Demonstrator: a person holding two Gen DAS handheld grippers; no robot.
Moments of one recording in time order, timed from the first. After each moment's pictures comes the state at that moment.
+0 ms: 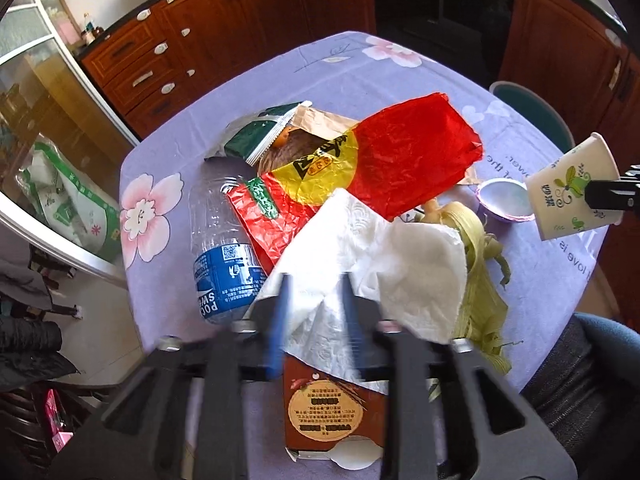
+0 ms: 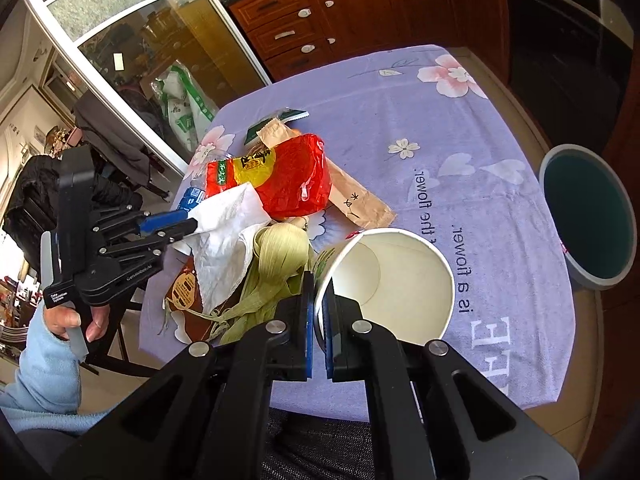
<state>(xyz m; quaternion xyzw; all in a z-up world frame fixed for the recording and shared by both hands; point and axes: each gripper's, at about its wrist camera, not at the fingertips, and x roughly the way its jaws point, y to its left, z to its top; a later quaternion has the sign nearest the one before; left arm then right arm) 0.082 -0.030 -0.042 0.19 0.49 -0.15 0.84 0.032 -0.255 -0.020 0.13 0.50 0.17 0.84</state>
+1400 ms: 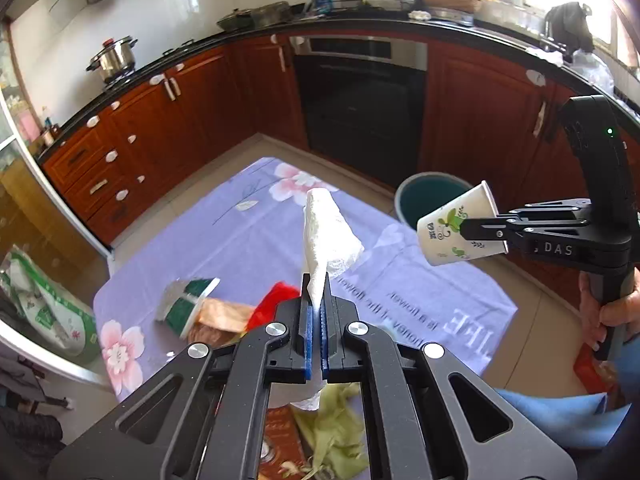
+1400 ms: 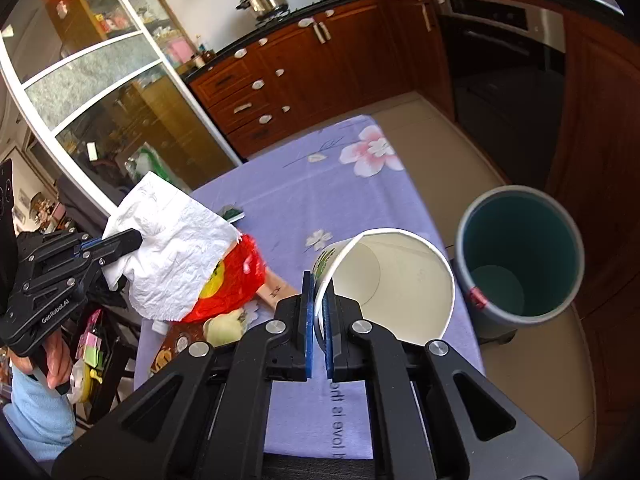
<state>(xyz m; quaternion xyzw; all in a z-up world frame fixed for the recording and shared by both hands) 0.076 -0.177 0.084 0.20 0.37 -0.28 0.86 0.047 -0.369 0.032 0.18 0.41 0.09 0.89</state>
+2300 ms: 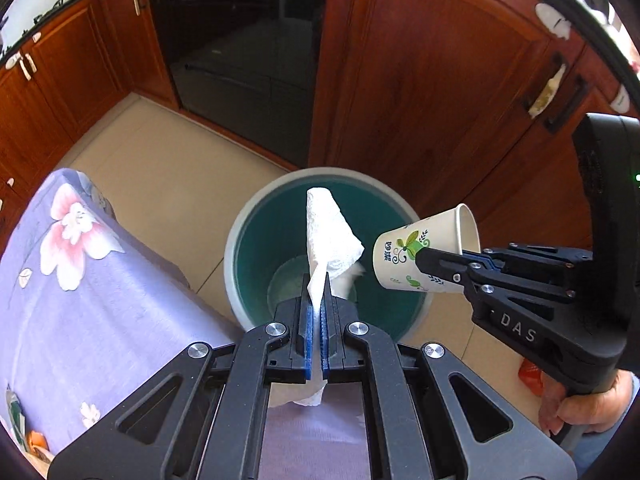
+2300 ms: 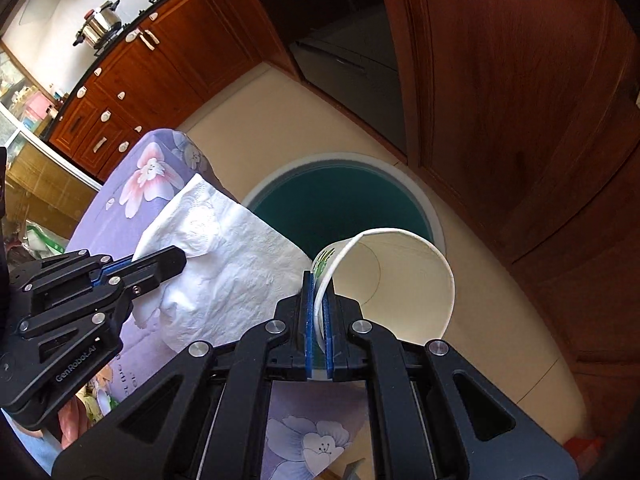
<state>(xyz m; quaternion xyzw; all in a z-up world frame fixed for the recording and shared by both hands) 0.181 -0.475 -0.069 0.20 0.49 -0.39 0.75 0.117 -0.571 -0.097 0.26 0.49 -0.10 0.82</state>
